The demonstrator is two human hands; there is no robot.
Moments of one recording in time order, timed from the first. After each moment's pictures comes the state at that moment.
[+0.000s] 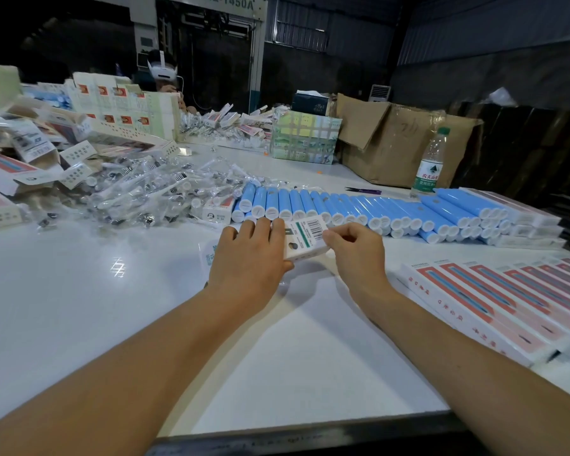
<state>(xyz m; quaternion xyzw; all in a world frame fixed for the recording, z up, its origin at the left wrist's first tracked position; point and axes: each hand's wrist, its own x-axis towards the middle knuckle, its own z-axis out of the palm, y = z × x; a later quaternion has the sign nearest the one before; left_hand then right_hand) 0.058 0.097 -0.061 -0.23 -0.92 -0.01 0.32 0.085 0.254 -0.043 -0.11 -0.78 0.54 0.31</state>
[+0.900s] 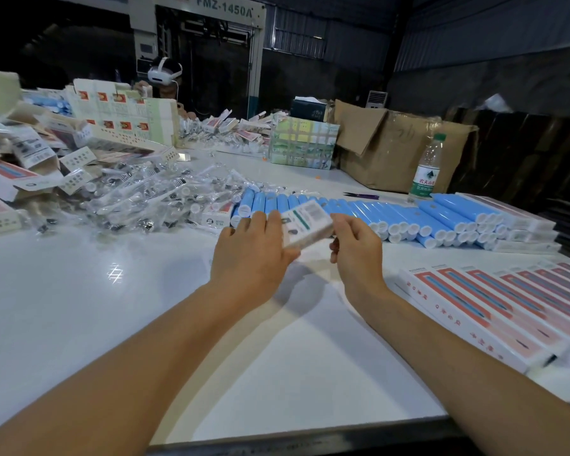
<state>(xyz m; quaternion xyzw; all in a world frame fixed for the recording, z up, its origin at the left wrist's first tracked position) 0.057 0.101 -0.041 -0.22 -0.92 -0.12 0.30 0.086 0.247 -0.035 -0.09 -0.69 0.64 0.32</state>
